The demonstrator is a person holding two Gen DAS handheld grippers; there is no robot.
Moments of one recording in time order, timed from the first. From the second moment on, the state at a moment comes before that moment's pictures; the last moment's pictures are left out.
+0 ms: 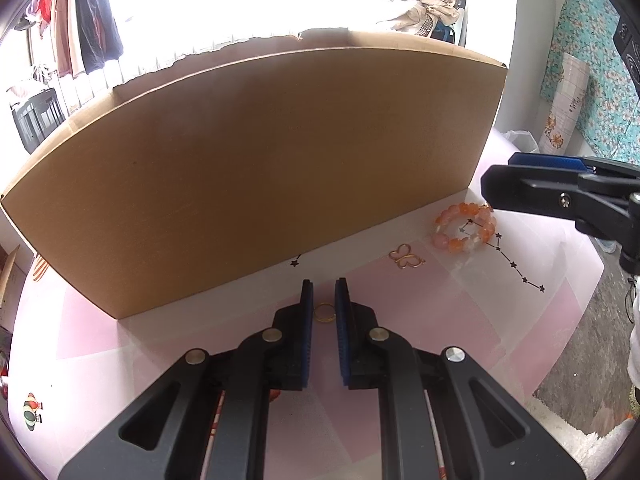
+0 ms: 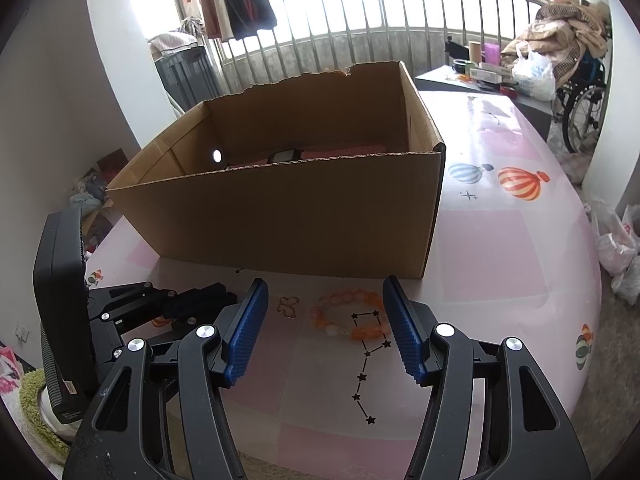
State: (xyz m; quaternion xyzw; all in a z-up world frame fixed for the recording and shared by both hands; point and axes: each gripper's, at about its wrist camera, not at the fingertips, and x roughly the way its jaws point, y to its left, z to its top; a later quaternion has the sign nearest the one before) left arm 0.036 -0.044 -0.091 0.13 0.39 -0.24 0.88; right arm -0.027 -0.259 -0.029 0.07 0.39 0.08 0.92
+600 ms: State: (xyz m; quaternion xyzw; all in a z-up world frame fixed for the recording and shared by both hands) left arm 0.037 -0.037 -0.092 0.11 0.39 -0.21 0.89; right arm -0.026 -0.249 -0.023 0.05 0.38 0.08 0.92
